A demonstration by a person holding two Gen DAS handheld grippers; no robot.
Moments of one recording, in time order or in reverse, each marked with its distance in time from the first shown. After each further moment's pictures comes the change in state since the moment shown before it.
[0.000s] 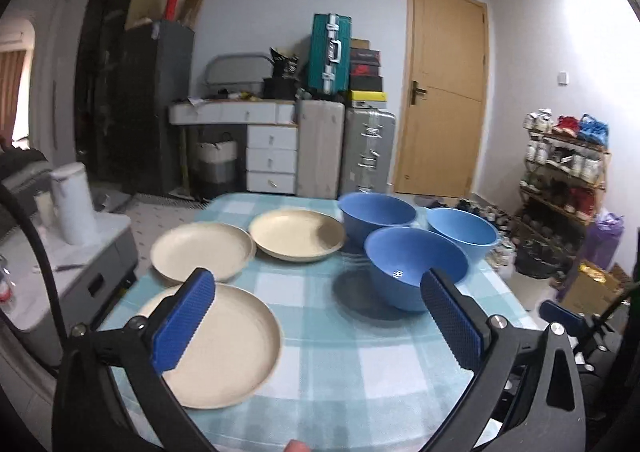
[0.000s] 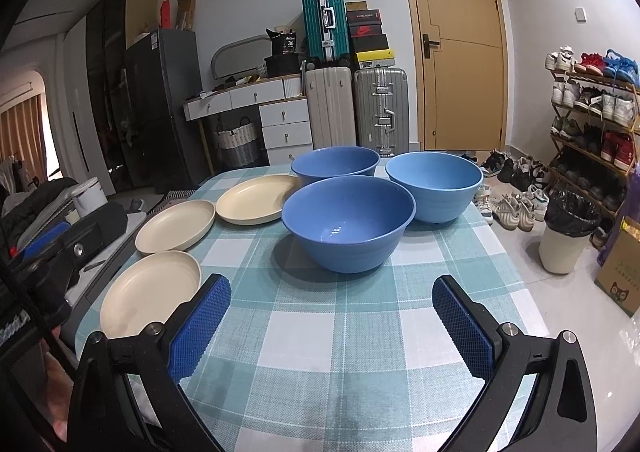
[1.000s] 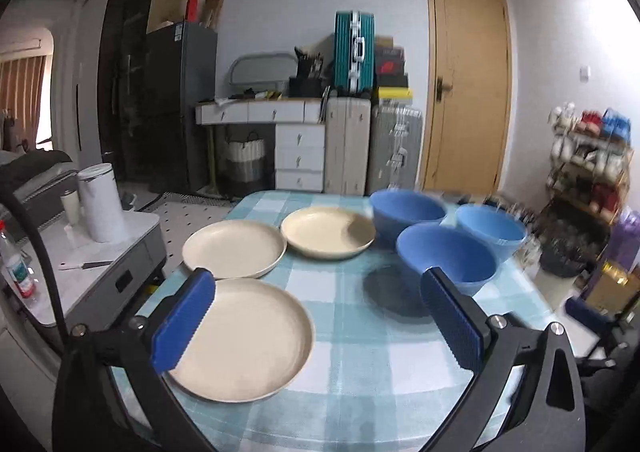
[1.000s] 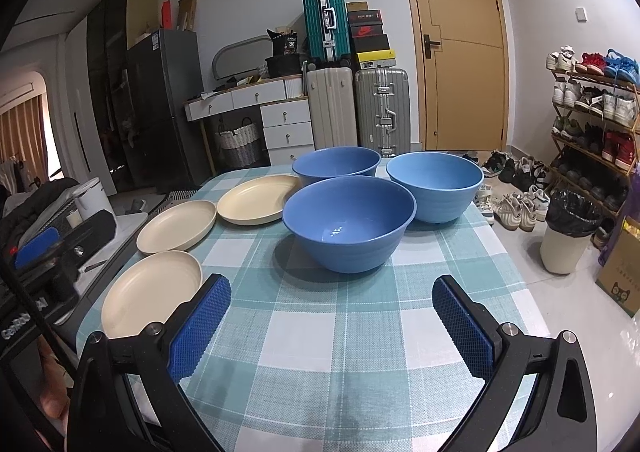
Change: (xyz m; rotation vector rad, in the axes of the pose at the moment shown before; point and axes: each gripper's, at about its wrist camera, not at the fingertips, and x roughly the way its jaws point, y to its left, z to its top) left arm -0.008 0.005 -0.005 -0.017 -0.020 0.079; right arm 0.001 0.001 0.000 -0.003 0.004 0.004
